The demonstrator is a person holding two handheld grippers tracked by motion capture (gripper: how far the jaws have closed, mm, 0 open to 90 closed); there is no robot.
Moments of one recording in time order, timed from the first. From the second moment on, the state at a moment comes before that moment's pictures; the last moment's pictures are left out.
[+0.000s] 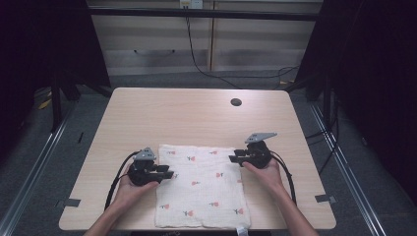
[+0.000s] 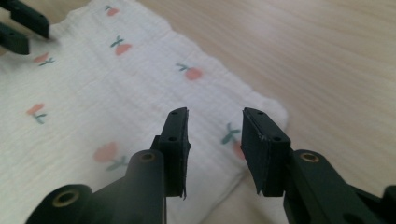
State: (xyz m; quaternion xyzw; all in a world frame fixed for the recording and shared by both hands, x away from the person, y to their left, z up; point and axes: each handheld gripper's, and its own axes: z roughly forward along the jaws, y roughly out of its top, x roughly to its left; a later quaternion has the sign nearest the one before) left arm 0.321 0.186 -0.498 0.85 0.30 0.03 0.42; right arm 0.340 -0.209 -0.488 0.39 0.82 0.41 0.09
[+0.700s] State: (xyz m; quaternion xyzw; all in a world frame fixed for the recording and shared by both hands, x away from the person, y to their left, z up) left arm 0.317 0.182 -0.501 0.87 0.30 0.03 0.40; right arm 0.385 -0.213 -0.507 0.42 0.81 0.39 0.09
